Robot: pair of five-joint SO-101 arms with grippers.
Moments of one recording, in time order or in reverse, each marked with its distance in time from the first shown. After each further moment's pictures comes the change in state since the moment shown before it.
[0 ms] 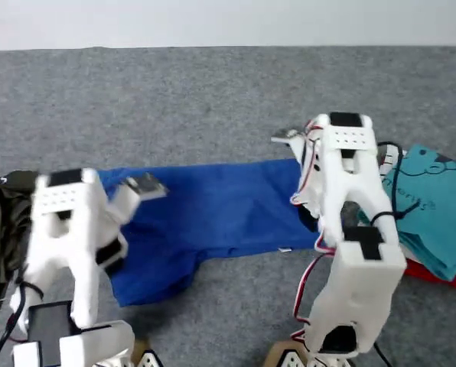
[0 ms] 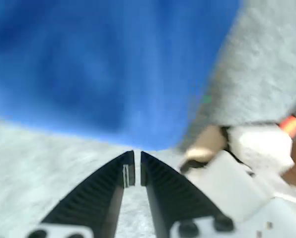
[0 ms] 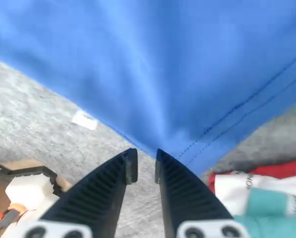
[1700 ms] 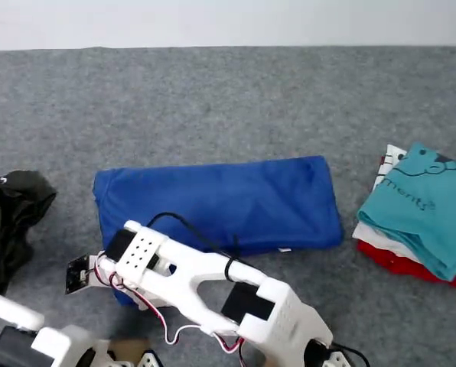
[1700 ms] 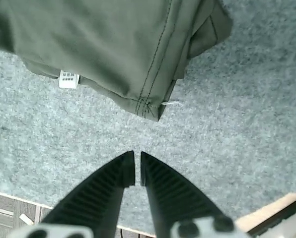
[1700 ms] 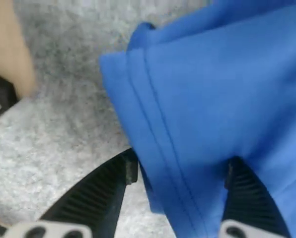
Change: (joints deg) left arm -56.4 0.0 -14.0 -10.4 1.4; right arm -62.9 8.7 4.7 -19.6 -4.5
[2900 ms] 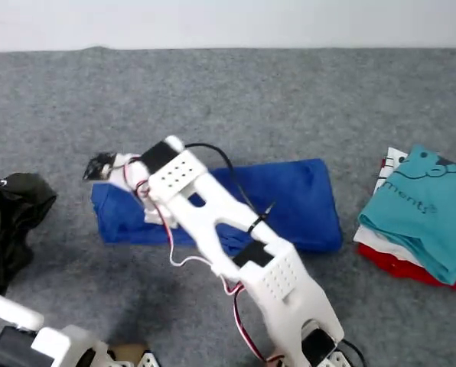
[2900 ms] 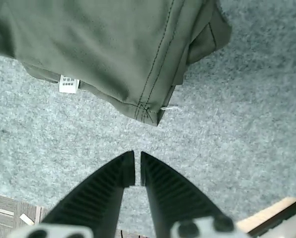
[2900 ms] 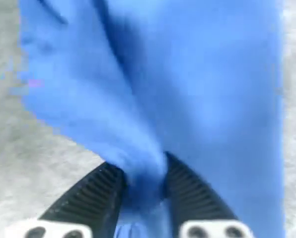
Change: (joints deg) left arm 0.0 0.0 0.0 -0.2 0.0; right arm 20.0 11.8 -35.3 9.7 0.1
